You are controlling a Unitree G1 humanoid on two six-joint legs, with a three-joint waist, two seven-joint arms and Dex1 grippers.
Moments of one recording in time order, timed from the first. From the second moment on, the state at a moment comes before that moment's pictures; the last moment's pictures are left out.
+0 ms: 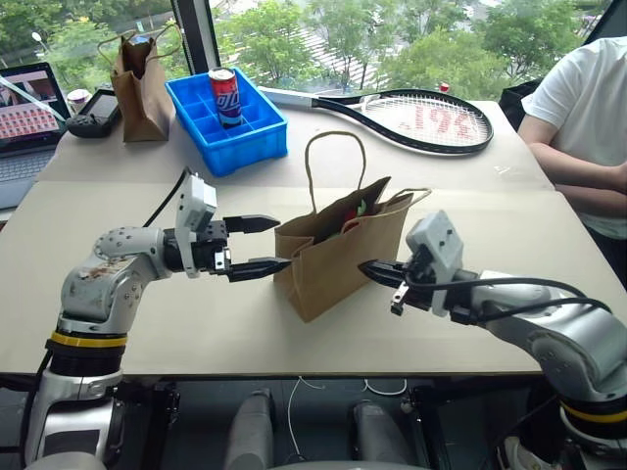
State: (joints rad) left arm -0.47 0.66 0.05 -0.13 -0.60 0.59 -1.19; right arm -0.36 -0.65 0.08 -0.62 0.71 0.93 0.38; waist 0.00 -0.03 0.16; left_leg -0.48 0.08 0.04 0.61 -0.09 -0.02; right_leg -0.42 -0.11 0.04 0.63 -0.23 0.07
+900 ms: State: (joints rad) left arm -0.57 0.55 -0.06 0.01 -0.54 0.58 -1.12; right arm -0.24 -0.62 0.00 -0.63 0.62 0.93 0.47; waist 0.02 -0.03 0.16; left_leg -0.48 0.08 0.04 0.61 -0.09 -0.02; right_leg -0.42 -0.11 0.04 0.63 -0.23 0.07
